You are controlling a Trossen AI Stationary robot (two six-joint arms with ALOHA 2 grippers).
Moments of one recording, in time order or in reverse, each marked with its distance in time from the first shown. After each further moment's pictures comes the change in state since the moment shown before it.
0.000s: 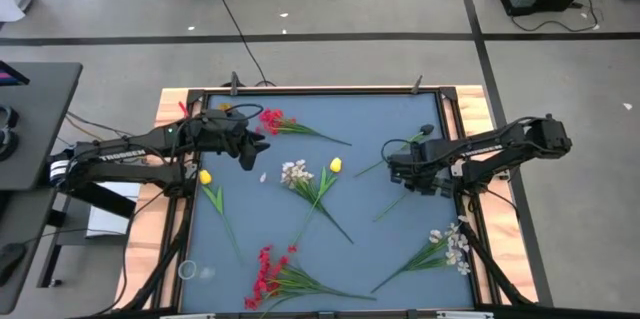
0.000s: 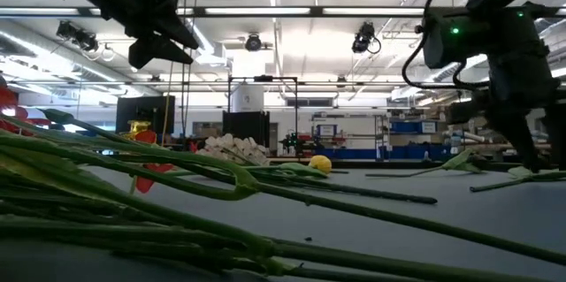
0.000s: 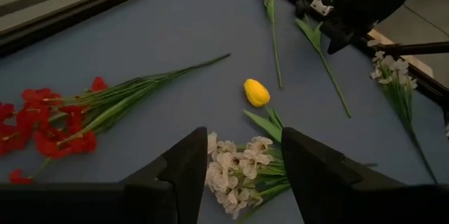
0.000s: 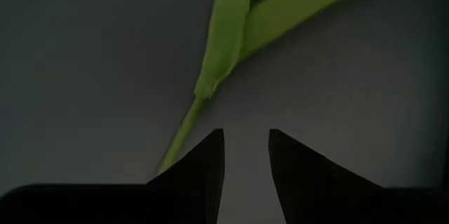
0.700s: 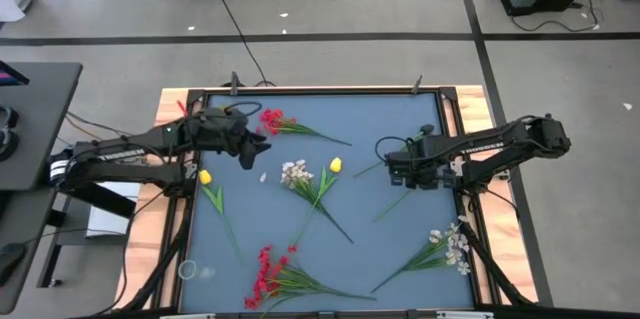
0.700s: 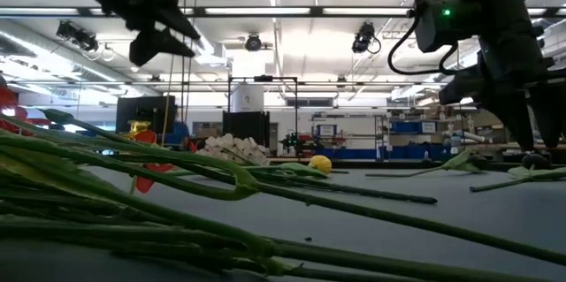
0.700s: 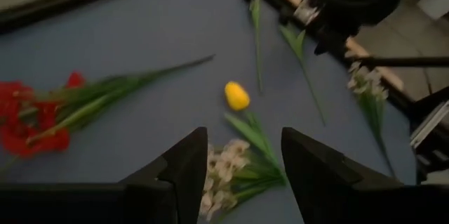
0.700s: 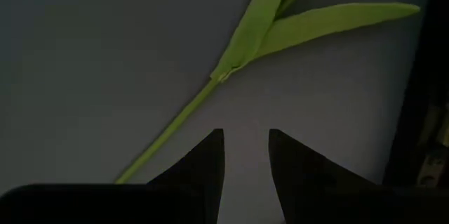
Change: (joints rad) left arm 0.000 0.001 0.013 0.004 0.047 -0.075; right arm 0.015 0.009 0.121 -0.153 0.033 -0.238
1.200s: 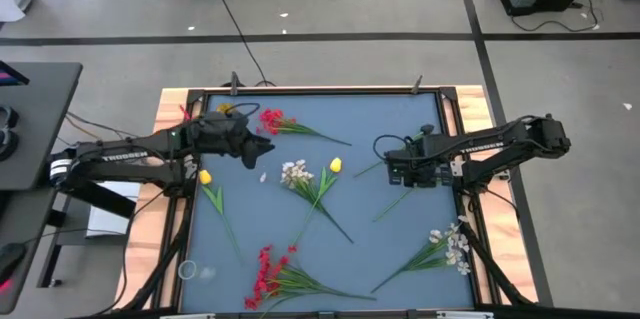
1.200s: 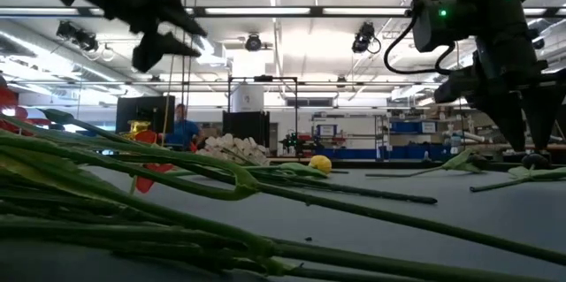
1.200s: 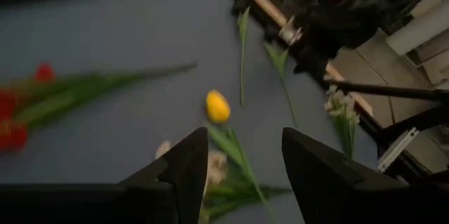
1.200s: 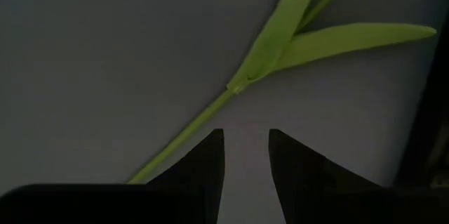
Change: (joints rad) left arm -0.015 -0.001 -0.046 0.150 0.003 -0.118; right arm -0.017 0.000 0.000 0.026 0.011 -0.075
